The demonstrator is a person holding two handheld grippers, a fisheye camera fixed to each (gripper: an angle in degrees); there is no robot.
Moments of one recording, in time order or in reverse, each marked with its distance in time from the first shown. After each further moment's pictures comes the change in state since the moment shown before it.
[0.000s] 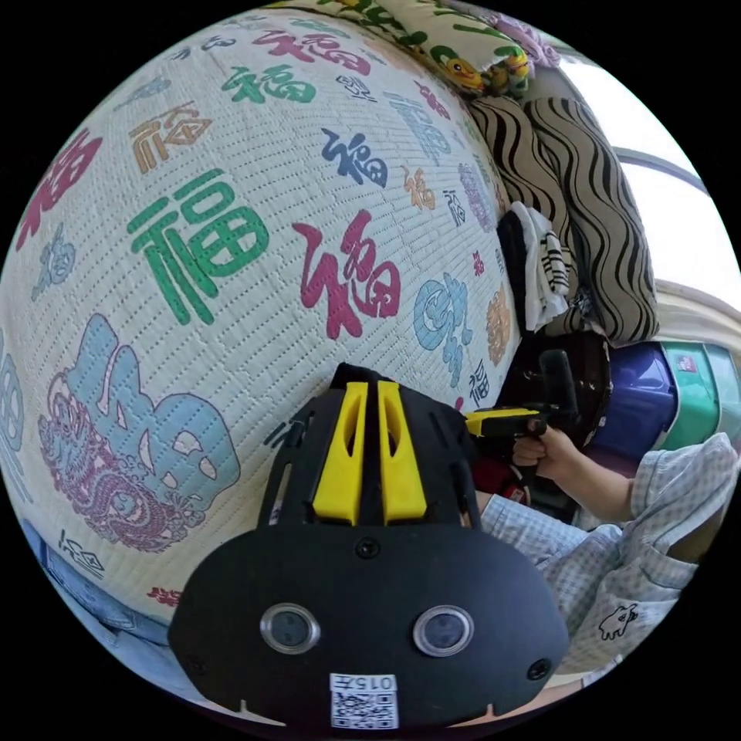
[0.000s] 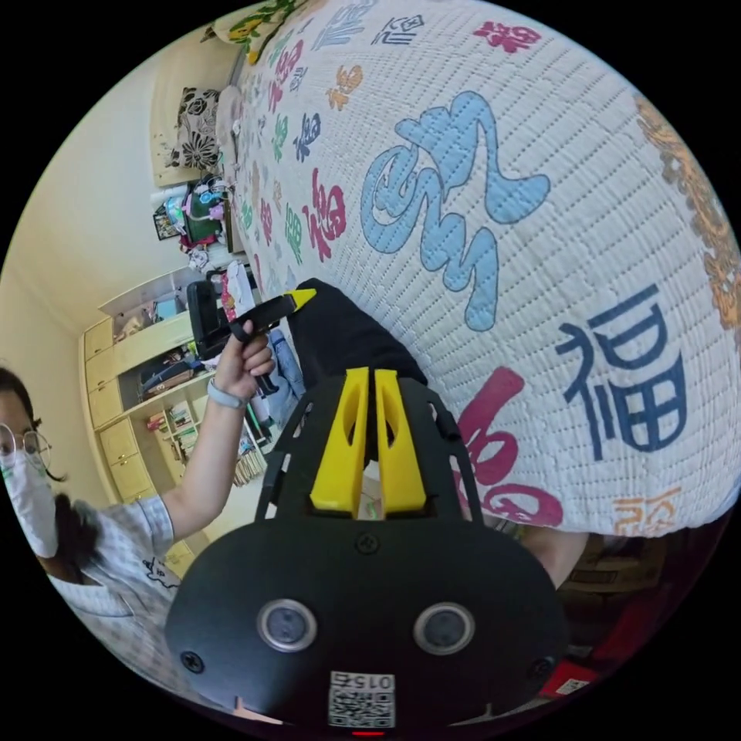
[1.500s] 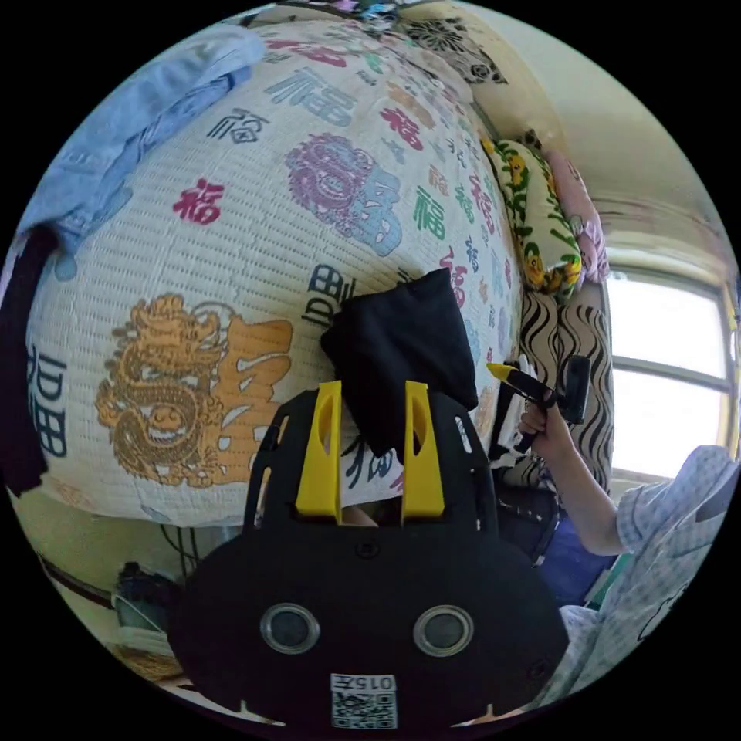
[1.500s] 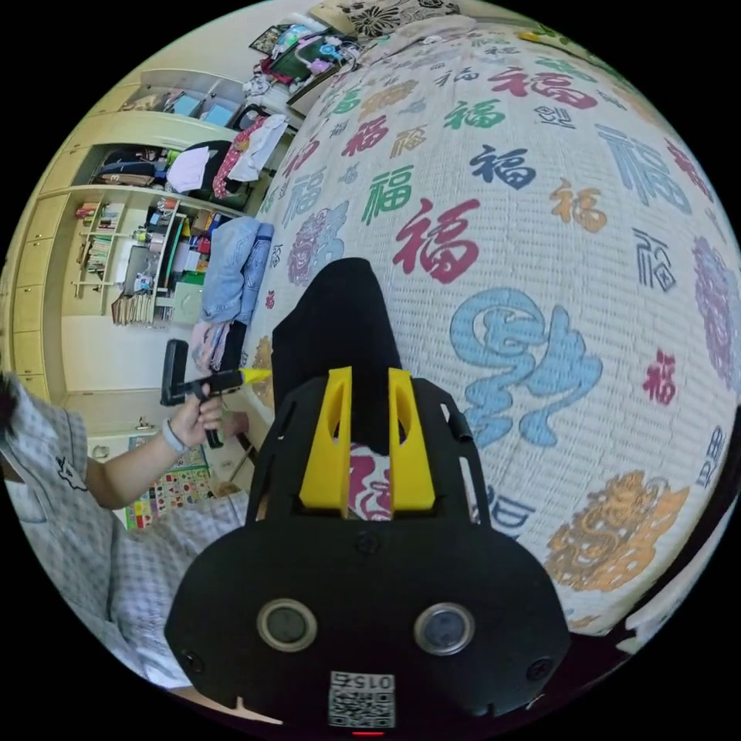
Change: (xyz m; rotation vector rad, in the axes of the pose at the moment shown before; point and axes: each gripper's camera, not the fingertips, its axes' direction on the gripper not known) left arm -0.066 0.219 0.126 0.578 0.171 -0.621; right arm -0.115 0.000 -0.076 -0.225 0.463 -0.649
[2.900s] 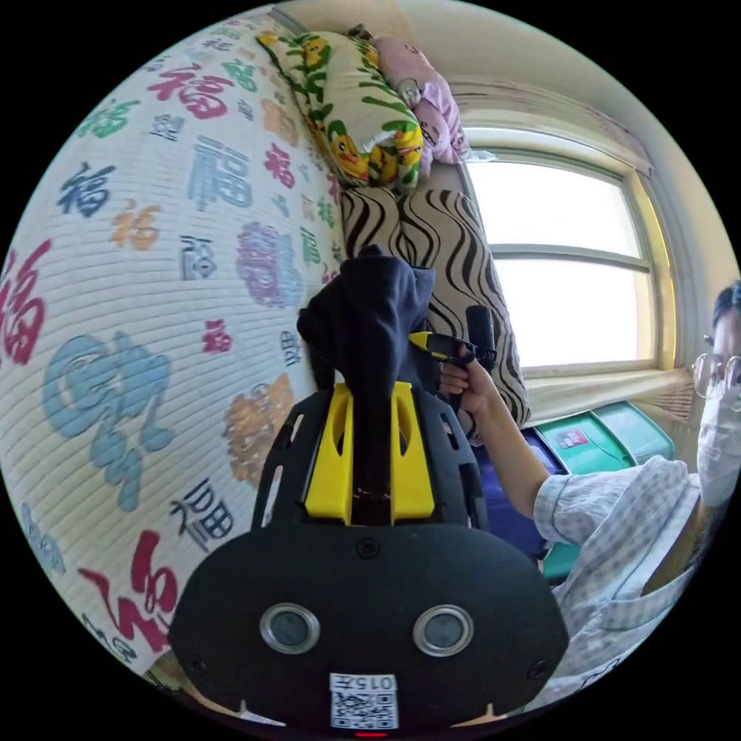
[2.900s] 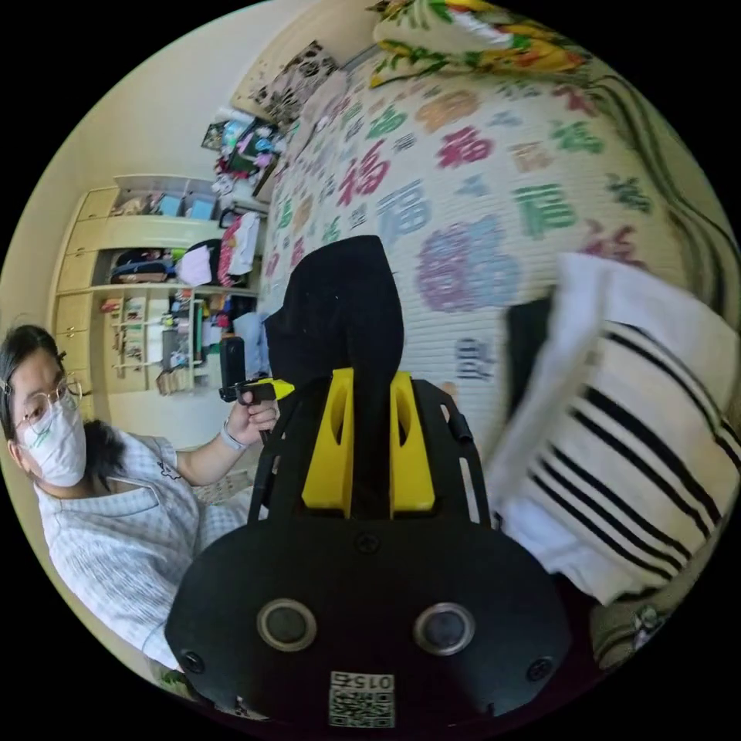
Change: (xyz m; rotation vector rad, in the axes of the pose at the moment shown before) left arm 0.276 0.028 0.276 -0.302 0.476 0.438; right arm 0.087 0.230 -0.281 0.130 -0.121 0.235
